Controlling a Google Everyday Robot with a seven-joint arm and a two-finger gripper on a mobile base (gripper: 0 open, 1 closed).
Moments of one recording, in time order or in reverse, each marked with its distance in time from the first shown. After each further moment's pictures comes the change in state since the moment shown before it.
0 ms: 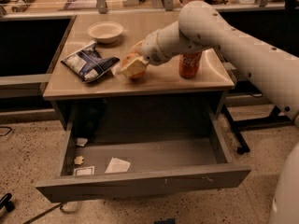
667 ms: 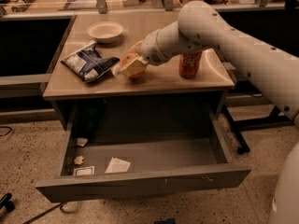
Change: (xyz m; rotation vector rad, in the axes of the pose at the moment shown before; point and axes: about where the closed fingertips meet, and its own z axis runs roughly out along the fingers) arm 0.000 0.000 0.000 0.000 0.000 0.000
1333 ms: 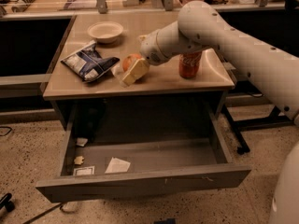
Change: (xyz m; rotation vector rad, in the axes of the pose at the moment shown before) arm 0.000 0.000 0.000 0.000 0.000 0.000
